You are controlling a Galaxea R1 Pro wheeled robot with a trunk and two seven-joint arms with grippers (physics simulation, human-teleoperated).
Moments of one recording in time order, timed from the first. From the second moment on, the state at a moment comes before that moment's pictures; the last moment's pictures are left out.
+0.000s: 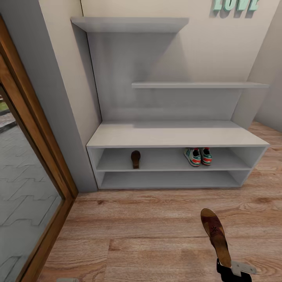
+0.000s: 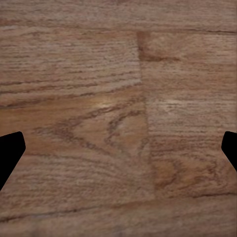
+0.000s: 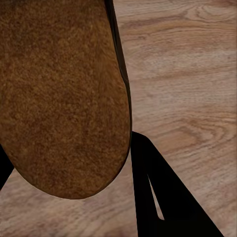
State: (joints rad) left arm -0.24 0.15 0.25 -0.28 -0.06 -0.34 -0.42; right arm -0.39 -0.16 -0.34 -0.13 0.17 -0.52 -0.16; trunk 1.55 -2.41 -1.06
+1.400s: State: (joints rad) left arm -0.24 0.15 0.25 -0.28 -0.06 -0.34 -0.42; right arm -0.77 0.17 -0.27 -0.60 0.29 0.48 -0.18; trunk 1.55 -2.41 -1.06
